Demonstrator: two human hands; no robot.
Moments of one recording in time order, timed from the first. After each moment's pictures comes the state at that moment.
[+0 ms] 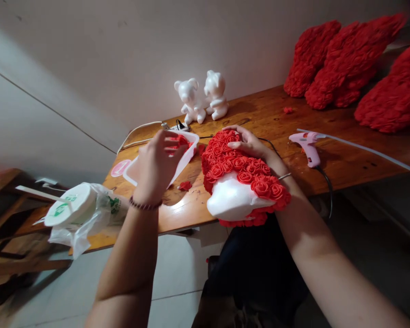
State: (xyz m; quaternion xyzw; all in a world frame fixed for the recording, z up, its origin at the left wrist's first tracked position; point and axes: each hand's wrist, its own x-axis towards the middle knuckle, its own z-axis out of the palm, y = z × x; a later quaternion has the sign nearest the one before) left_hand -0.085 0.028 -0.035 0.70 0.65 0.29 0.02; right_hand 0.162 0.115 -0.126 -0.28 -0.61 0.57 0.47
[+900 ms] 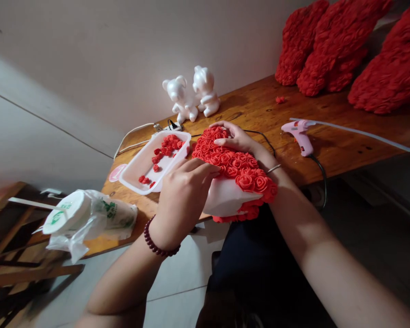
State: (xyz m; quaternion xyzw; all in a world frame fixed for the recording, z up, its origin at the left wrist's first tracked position) left_hand -0.014 -0.037 -0.043 0.86 0.42 0.25 -0.11; right_hand 0.159 0.116 -0.126 -0.25 -0.63 0.56 0.48
